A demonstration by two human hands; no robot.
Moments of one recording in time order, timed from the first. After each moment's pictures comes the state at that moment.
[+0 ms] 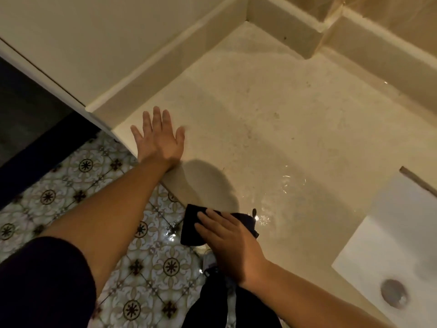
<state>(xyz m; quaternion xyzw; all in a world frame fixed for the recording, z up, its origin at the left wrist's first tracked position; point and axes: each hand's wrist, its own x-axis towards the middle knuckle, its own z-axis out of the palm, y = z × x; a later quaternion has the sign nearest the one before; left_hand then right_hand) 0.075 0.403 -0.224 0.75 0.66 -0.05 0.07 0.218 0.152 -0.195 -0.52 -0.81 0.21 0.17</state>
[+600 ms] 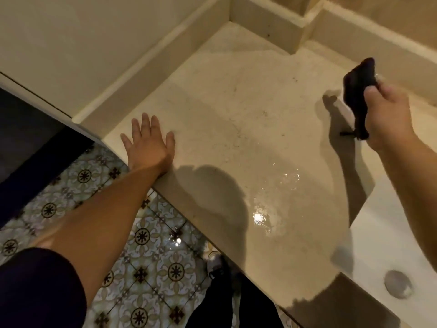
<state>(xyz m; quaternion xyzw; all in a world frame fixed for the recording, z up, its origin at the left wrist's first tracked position) 0.074 0.402 -0.224 0.75 0.66 -0.03 0.07 0.501 0.271 -0.127 -0.78 -0.25 0.28 0.49</state>
